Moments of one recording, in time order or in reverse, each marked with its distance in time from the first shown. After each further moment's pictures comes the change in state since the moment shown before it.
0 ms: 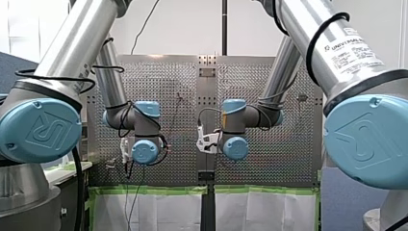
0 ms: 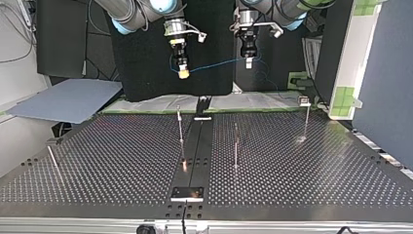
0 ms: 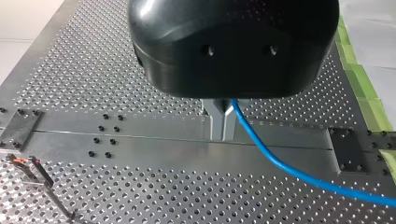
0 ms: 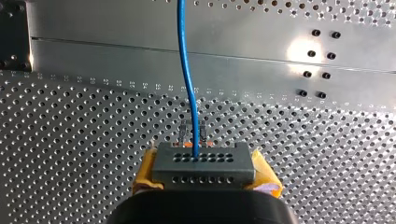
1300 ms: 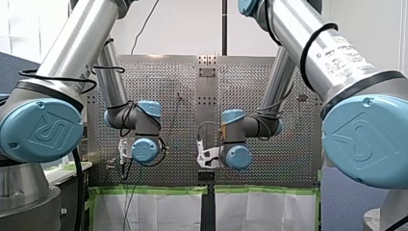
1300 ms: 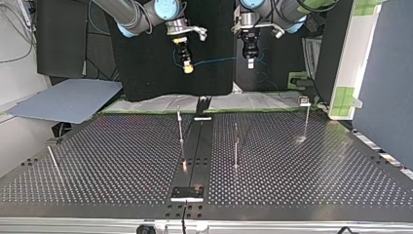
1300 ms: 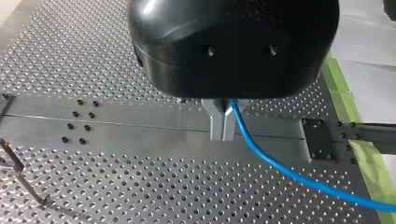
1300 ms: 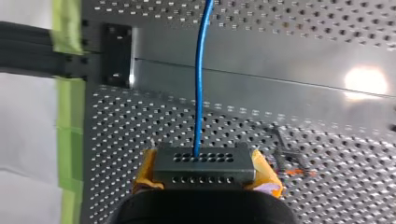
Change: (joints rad) left arm 0.018 -0.006 0.021 -0.096 -0.007 -0.012; right arm -0.012 0.096 -0.029 0.126 -0.072 0.021
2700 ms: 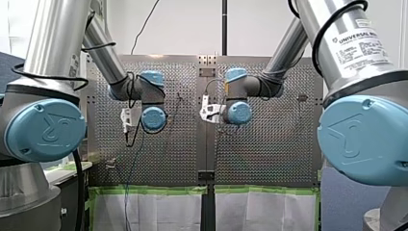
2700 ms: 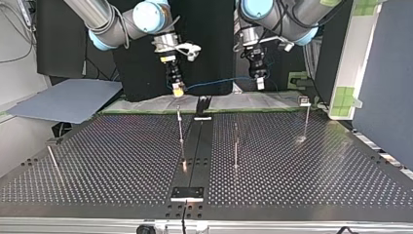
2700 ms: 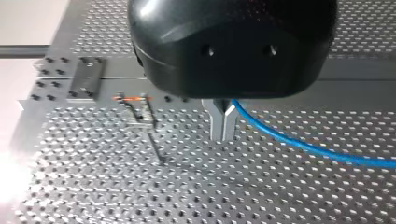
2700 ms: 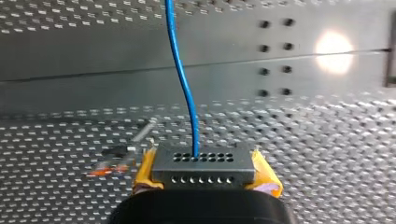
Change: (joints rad) left arm 0.046 0.240 0.138 -0.202 -0.082 0.066; right arm -0.064 -0.259 -0.130 0.251 -0.061 0.182
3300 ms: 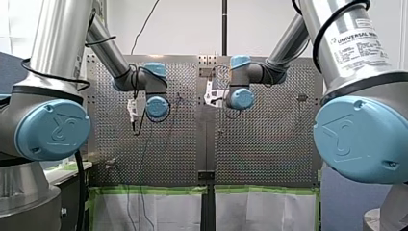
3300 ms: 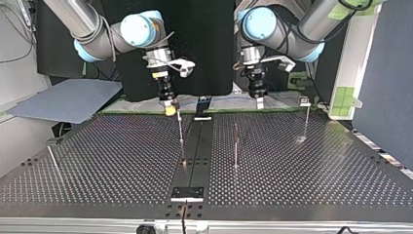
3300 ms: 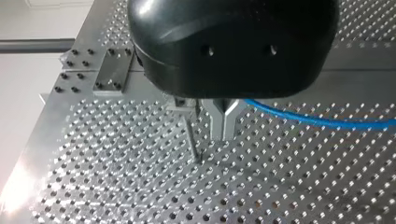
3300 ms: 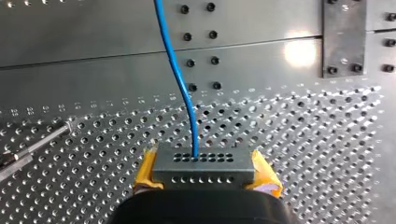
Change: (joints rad) left arm 0.073 0.002 0.136 -0.108 0.106 -0.023; right arm -0.054 -0.020 -0.113 0.048 -0.042 -0.015
